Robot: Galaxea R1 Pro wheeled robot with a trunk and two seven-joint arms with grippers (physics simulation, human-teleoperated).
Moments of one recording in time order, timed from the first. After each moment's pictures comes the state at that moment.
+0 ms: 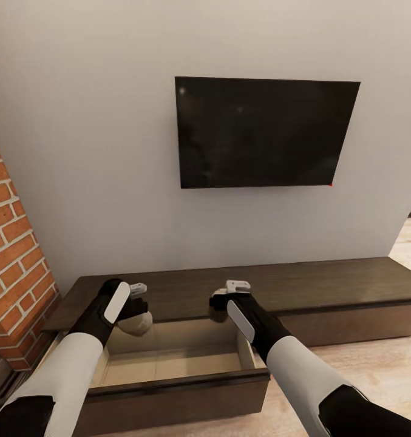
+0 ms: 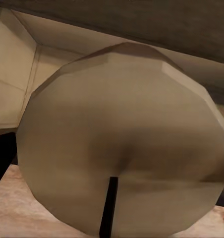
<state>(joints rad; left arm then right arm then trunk) -0.83 -0.01 0.05 -0.75 0.50 0.96 0.53 -0.85 0.17 0.40 -0.60 -0.50 0.50 -0.31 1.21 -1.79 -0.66</state>
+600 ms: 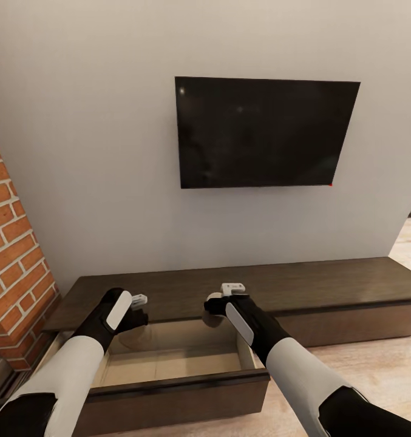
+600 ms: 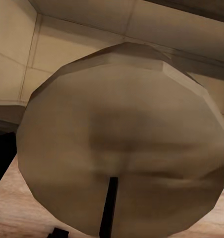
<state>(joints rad) -0.83 -0.01 0.05 -0.63 0.50 0.93 0.52 -0.84 0.17 0.43 -0.60 -0.50 0.52 -0.23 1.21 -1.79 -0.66</state>
